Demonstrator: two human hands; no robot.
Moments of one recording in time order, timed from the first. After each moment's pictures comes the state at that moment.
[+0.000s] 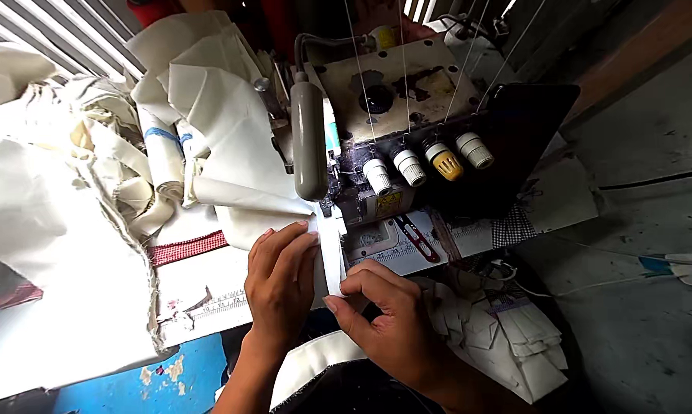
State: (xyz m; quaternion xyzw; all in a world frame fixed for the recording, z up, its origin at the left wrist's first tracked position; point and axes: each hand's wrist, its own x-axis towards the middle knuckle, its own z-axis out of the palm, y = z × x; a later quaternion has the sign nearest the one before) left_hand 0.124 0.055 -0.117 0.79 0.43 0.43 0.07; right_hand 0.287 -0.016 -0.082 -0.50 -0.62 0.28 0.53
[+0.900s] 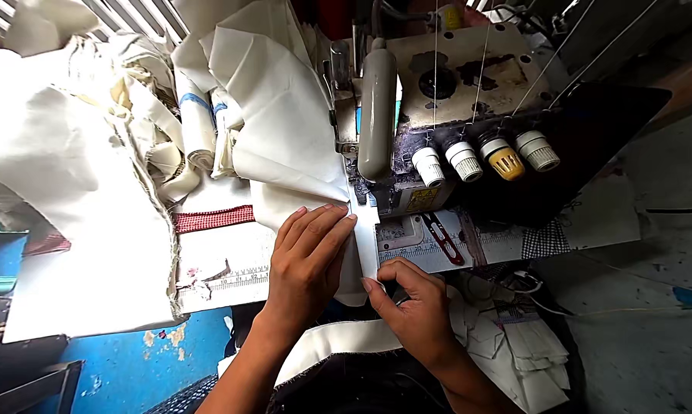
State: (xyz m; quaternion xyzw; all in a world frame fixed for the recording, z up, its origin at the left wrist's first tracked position) left_hand 0.121 0.057 -0.108 0.83 0.40 0.39 0.07; right_hand 0.293 -0.023 -0.123 -0.54 -0.60 0.29 0.52
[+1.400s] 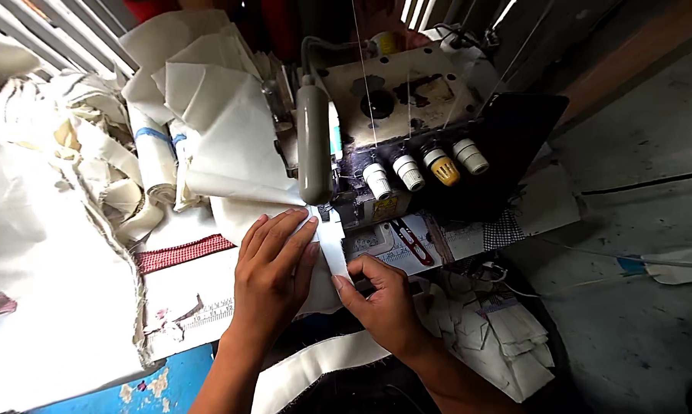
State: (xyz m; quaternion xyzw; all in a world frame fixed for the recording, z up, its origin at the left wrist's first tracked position) left_hand 0.118 0.077 -0.103 0.84 0.39 0.36 0.08; right_hand 0.288 -0.007 -0.120 -0.54 -0.55 0.33 0.54
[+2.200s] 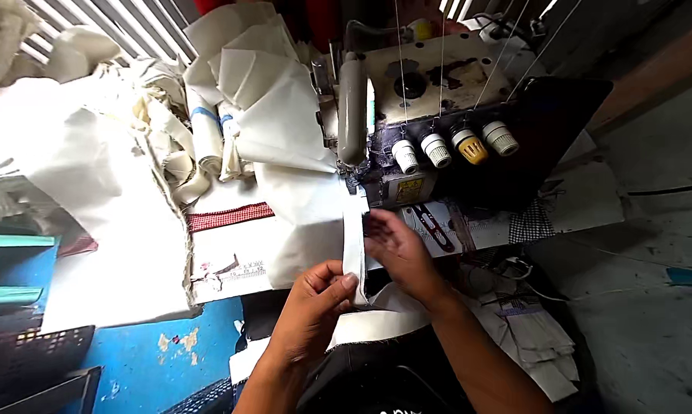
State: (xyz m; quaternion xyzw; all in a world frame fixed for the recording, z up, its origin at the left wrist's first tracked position) left_hand 0.122 -0.012 -0.083 0.28 0.34 0.42 0.79; right_hand 0.311 0.009 -0.132 -0.45 -0.51 0.50 0.54
